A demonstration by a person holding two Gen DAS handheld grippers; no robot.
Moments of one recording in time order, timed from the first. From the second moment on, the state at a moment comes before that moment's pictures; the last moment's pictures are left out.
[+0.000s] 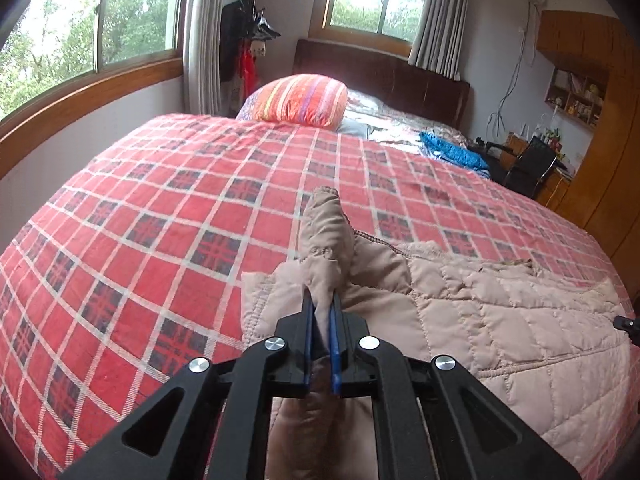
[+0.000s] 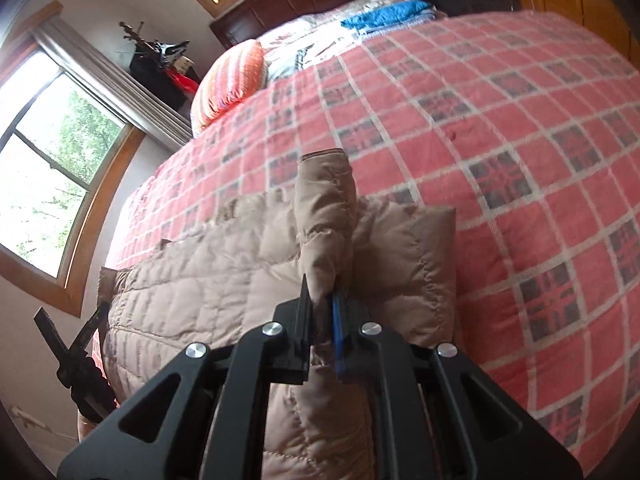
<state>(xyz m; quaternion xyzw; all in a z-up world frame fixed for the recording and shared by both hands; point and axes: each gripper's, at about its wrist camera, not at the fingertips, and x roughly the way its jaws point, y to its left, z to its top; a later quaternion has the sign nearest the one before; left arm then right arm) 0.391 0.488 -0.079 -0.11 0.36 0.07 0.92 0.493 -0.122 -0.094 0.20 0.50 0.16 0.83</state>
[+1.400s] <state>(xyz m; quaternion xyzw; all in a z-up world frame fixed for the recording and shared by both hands) 0.260 0.499 -0.095 -0.15 0.43 0.02 0.89 0.347 -0.133 -0.098 0.17 0.53 0.18 0.81</state>
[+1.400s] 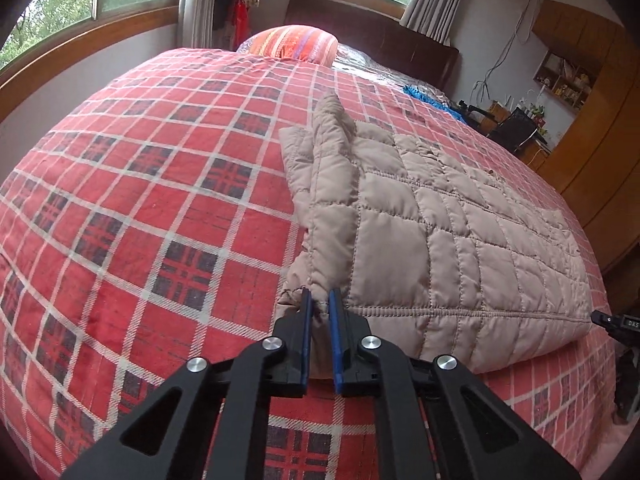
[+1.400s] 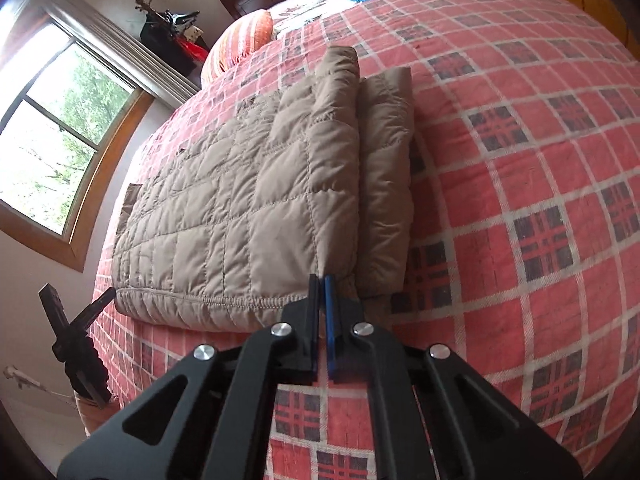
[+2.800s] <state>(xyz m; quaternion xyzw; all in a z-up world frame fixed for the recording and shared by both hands) 0.364 0.542 -0.126 -0.28 0.45 -0.09 0.84 0.449 -0.143 -0.130 0.24 0.55 0.19 0.78</state>
